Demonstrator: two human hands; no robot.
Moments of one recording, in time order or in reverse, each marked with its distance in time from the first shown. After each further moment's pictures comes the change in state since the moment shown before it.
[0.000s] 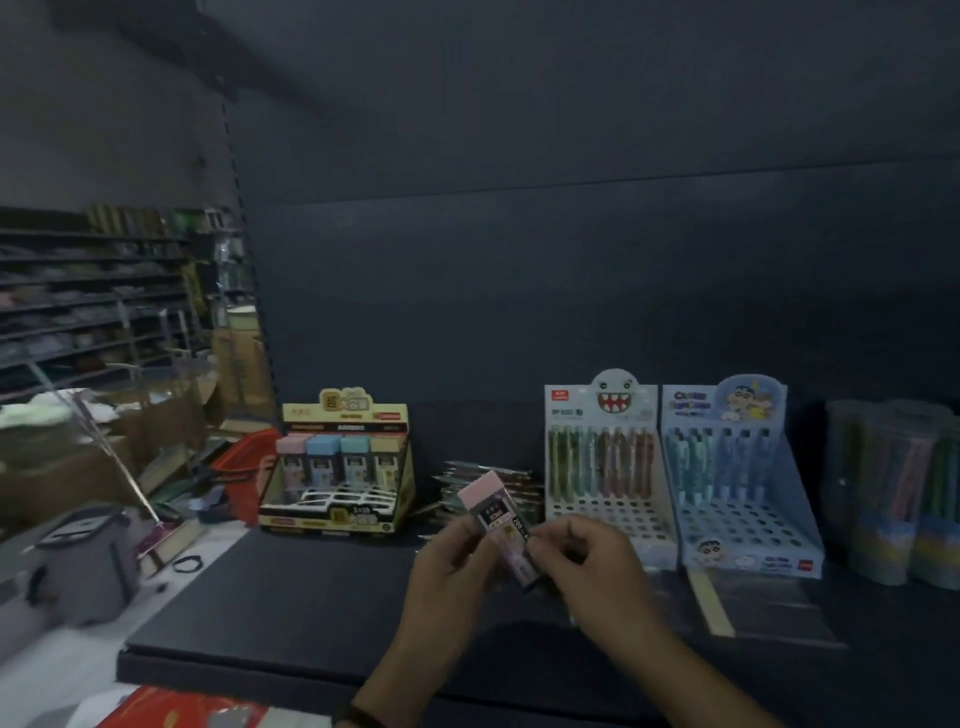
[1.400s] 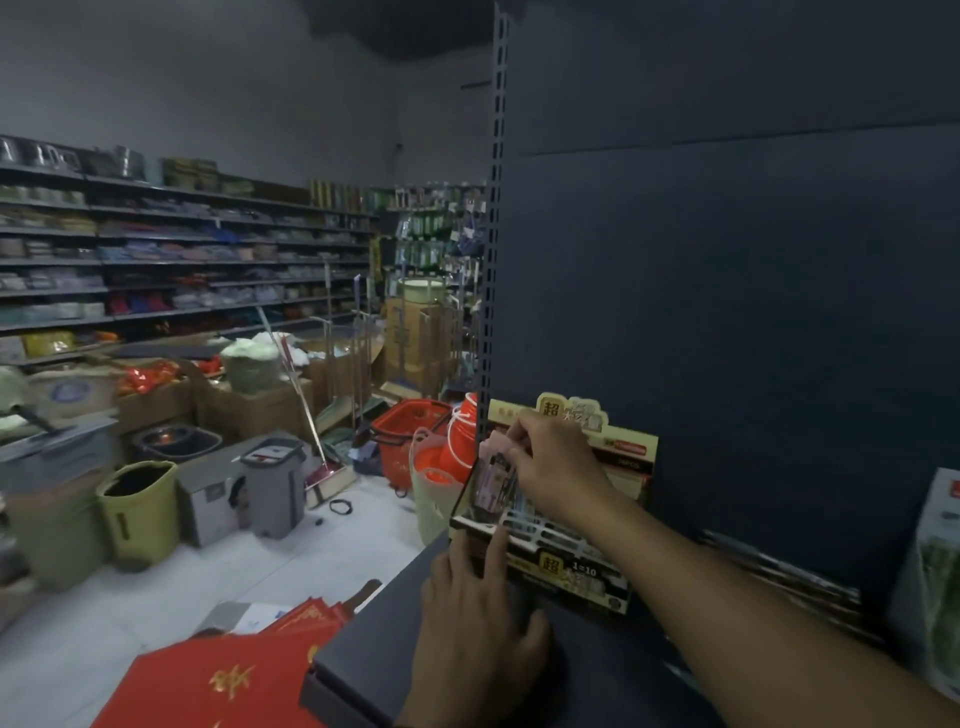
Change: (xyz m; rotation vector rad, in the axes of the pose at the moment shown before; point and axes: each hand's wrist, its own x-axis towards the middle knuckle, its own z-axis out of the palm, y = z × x) left_hand 0.059 -0.051 -0.220 1.333 0.275 -0.190; right_hand 0.210 -0.094 0.305 -0.502 -0.279 -0.515
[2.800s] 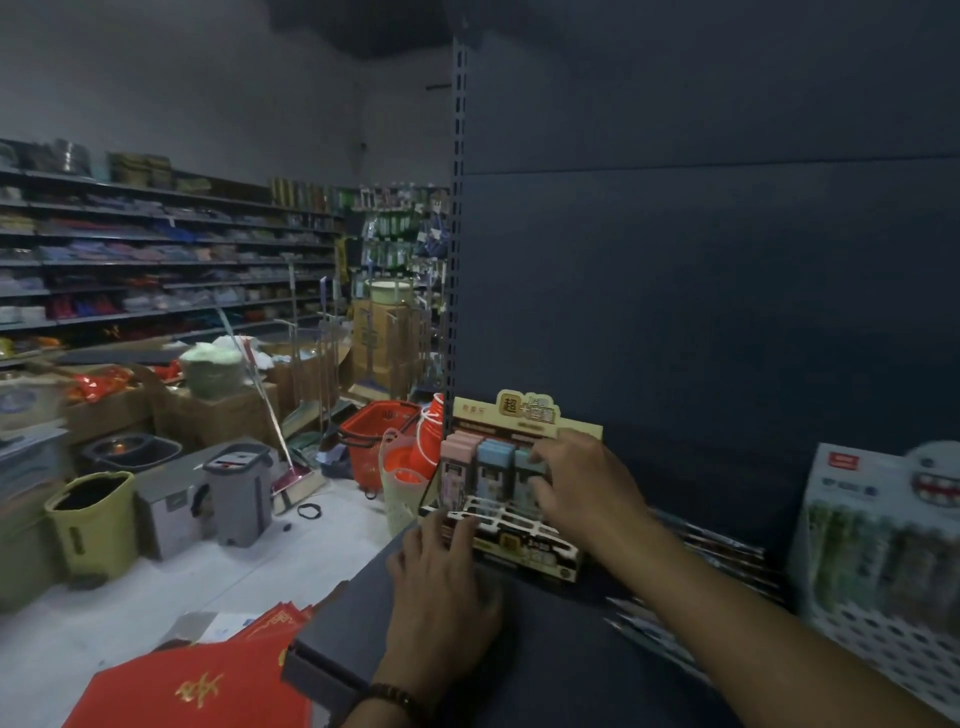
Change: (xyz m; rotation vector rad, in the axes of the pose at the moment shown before) left_hand -0.006 -0.001 -0.004 -0.028 0.049 0.066; right_hand -0.078 0.010 -0.069 -0.337 0.026 -0.034
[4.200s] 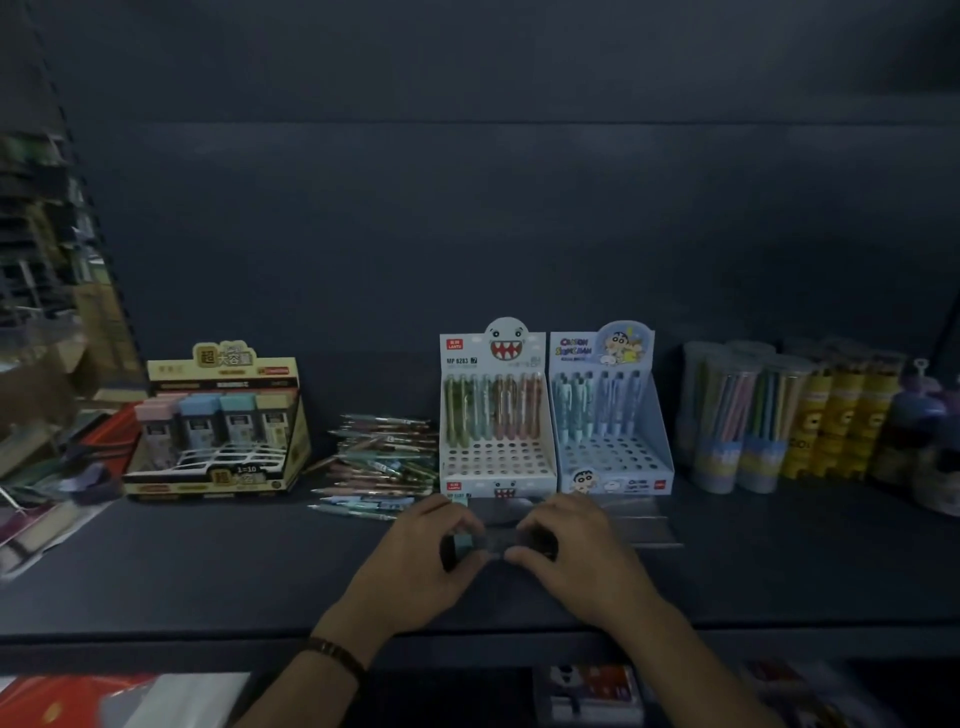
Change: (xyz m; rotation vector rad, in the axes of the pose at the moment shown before) left_hand -0.115 0.237 0.049 -0.472 -0.275 0.708; right_hand -0.343 0.173 -0.110 0.045 -0.045 0.371
